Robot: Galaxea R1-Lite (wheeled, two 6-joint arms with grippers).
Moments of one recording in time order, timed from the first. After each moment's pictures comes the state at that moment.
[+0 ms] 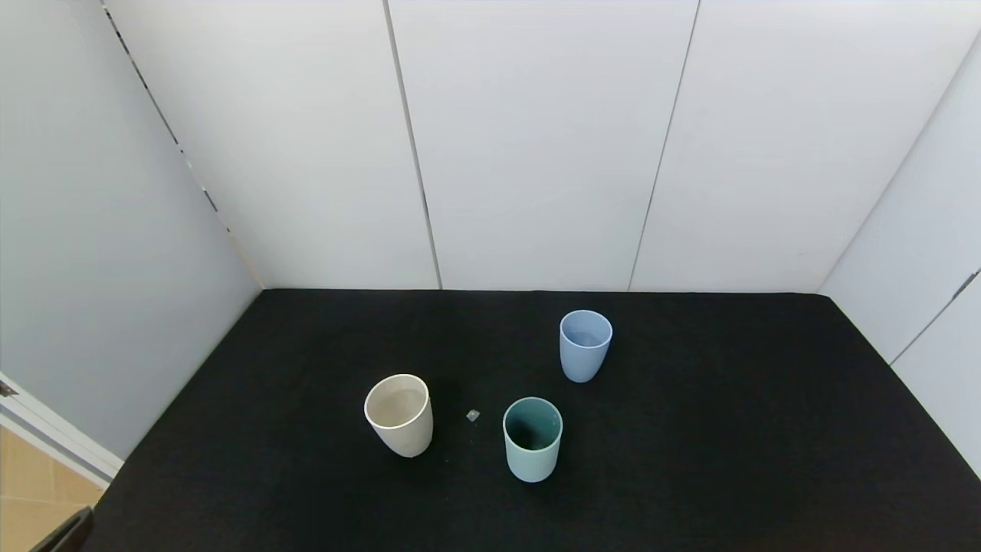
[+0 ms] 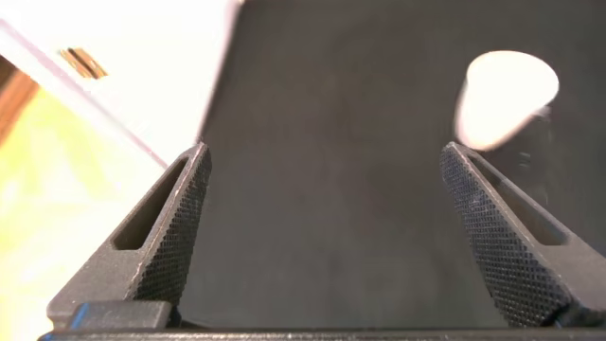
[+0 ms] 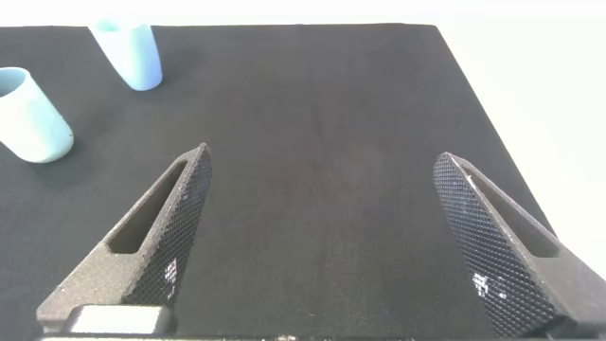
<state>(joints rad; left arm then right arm) -0.39 0.52 -0.33 0.02 0.54 -0.01 0.00 0.00 0.00 0.00 -0.02 0.05</state>
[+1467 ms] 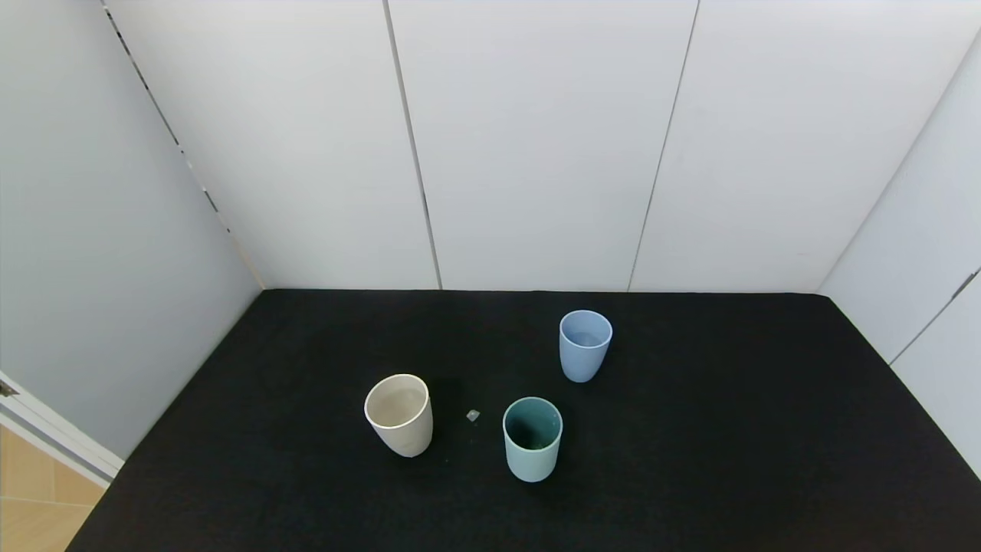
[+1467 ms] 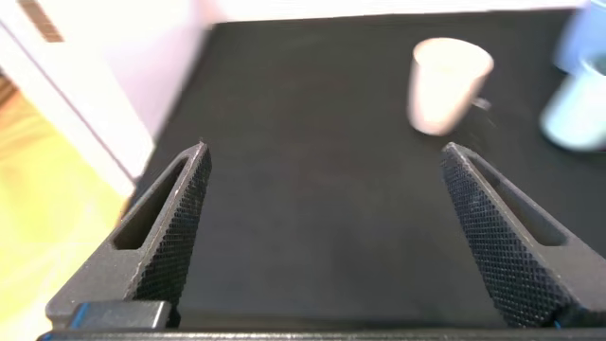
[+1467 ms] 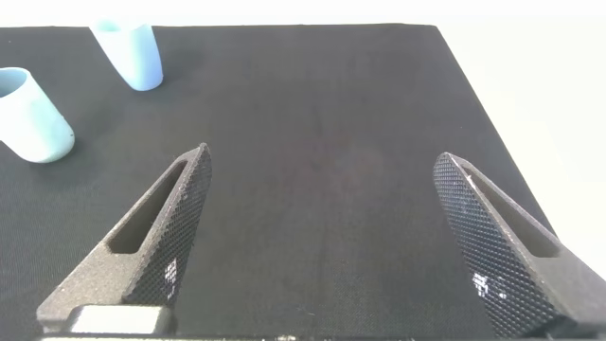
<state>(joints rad) 0.00 0.01 -0.06 0.07 0.04 0.04 0.00 0.00 0.00 0.00 -0.02 0.05</state>
